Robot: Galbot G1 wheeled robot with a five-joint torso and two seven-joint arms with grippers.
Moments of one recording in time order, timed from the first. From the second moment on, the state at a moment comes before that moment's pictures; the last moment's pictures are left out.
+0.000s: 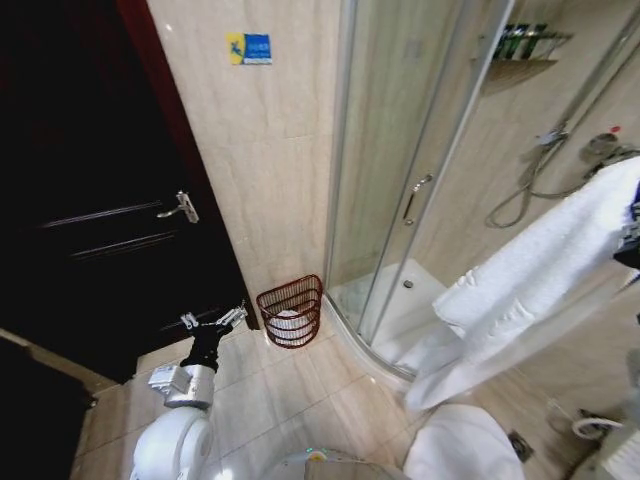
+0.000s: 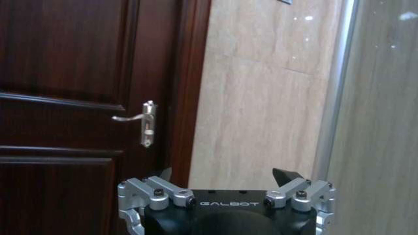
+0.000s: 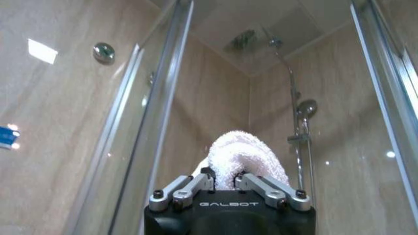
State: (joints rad) left arm 1.72 -1.50 -0.64 -2.38 -0.24 0.08 -0.08; right arm -1.63 0.98 1.32 2.45 0.74 0.05 0.20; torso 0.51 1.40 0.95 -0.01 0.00
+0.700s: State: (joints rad) left arm 1.72 -1.50 -0.64 -2.38 -0.24 0.08 -0.08; right arm -1.62 0.98 1.33 2.46 0.72 0.08 0.19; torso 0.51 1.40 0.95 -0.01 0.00
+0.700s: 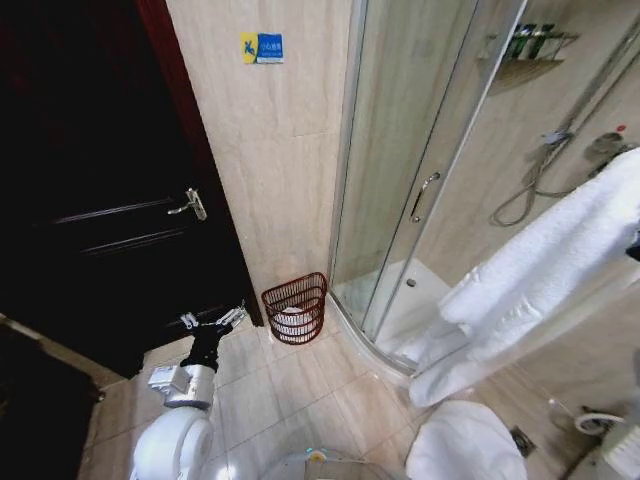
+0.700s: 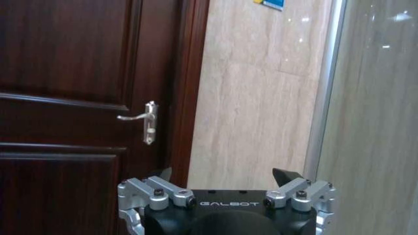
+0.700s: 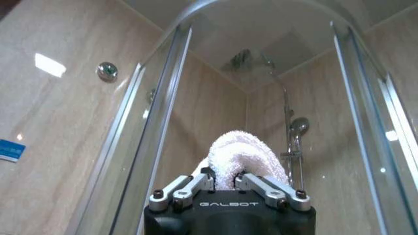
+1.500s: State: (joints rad) left arm 1.72 -1.50 -0.64 -2.38 -0.24 0.08 -0.08; right arm -1.61 0.94 1.31 2.46 0.73 0.07 0.14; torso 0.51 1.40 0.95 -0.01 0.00
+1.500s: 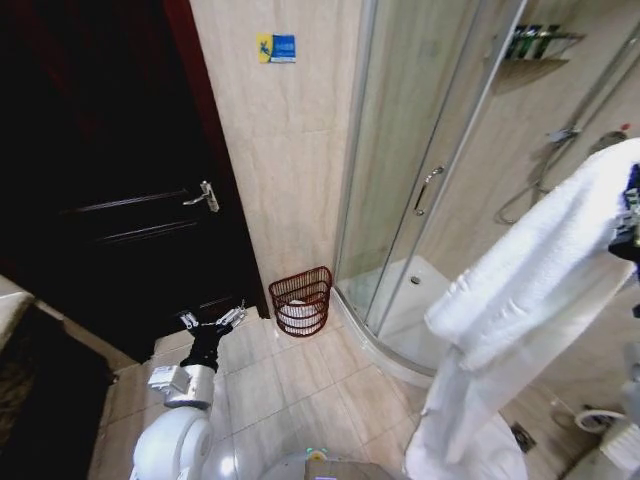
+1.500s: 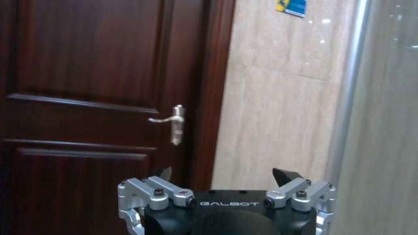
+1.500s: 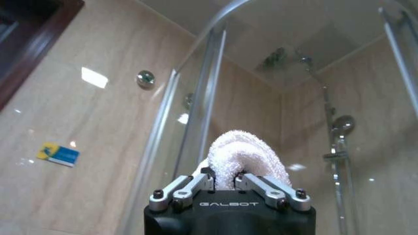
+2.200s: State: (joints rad) left arm 1.72 -1.50 -0.64 -2.38 -0.24 0.08 -0.08; right arm -1.60 0.91 1.33 2.48 0.76 0.06 0.15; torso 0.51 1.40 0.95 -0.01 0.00
